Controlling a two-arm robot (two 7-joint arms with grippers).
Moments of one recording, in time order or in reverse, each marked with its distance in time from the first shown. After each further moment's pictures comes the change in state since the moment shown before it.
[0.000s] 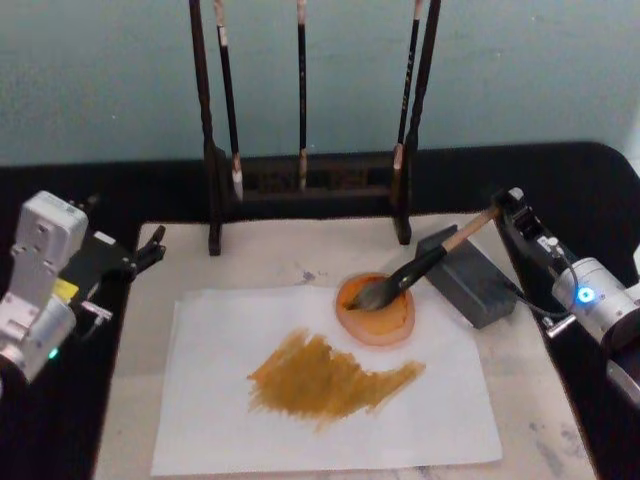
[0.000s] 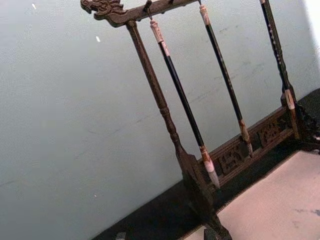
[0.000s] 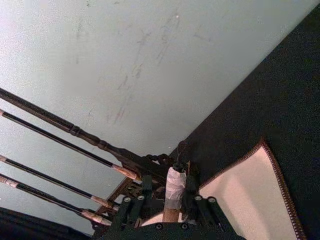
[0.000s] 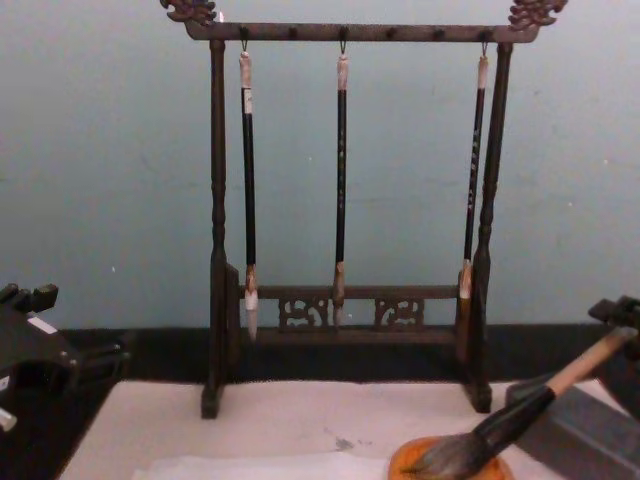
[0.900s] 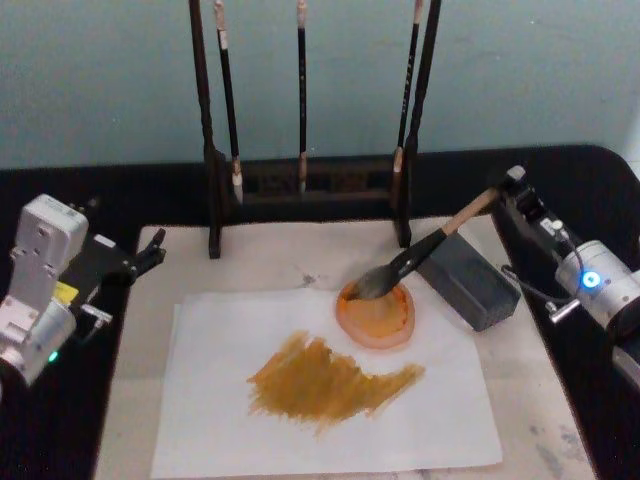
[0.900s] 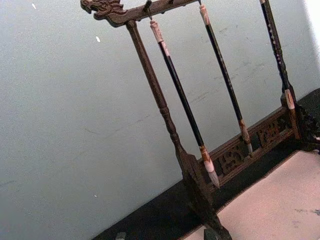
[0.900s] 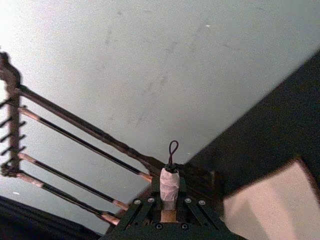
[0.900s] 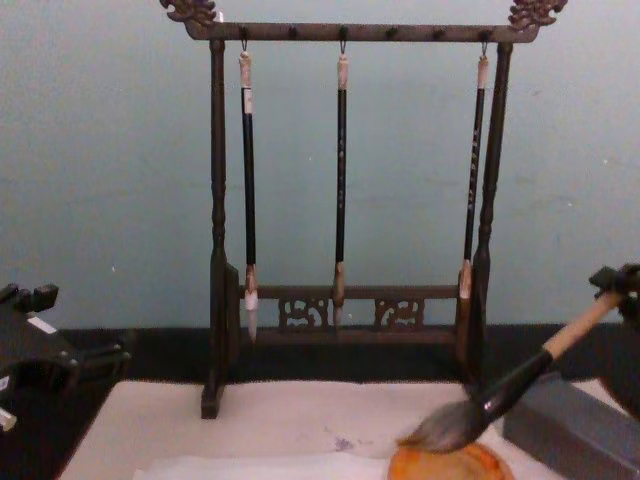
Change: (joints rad) left arm 0.000 0.000 0.000 0.000 0.000 0.000 0.000; right arm 0.003 0.029 -0.020 -0.070 0.034 0.002 -0.007
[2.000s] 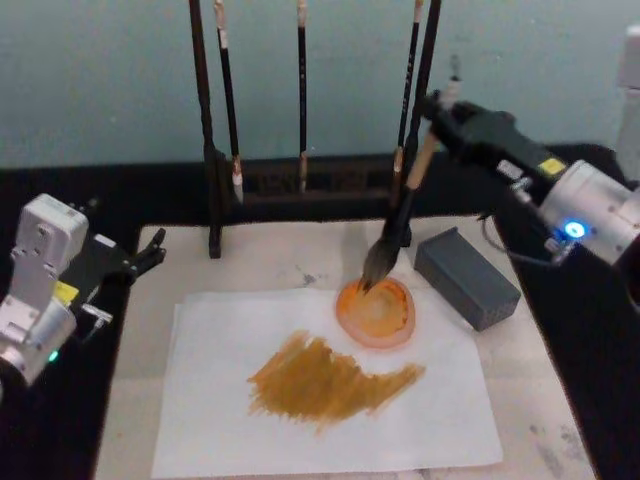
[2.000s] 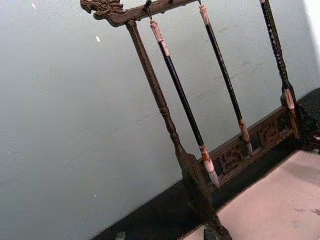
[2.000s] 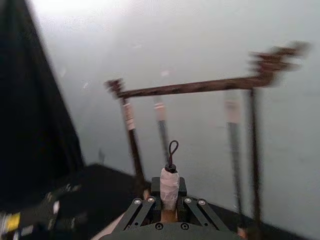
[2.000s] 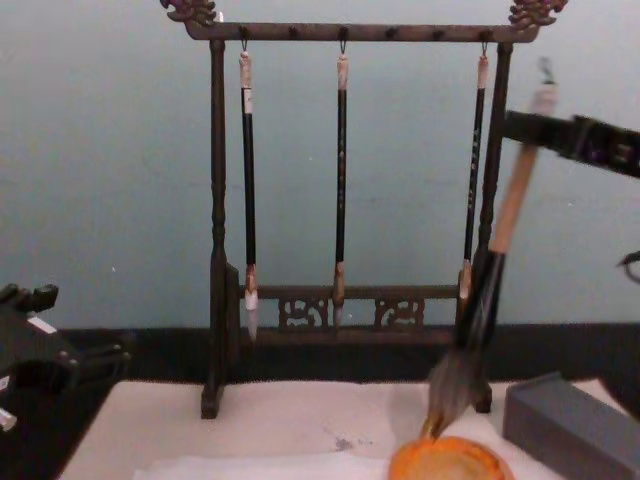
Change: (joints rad) left arm 0.000 0.000 0.000 0.000 0.000 0.000 0.000; right arm 0.072 0.214 -0.224 -0.349 -0.461 -0.190 0.068
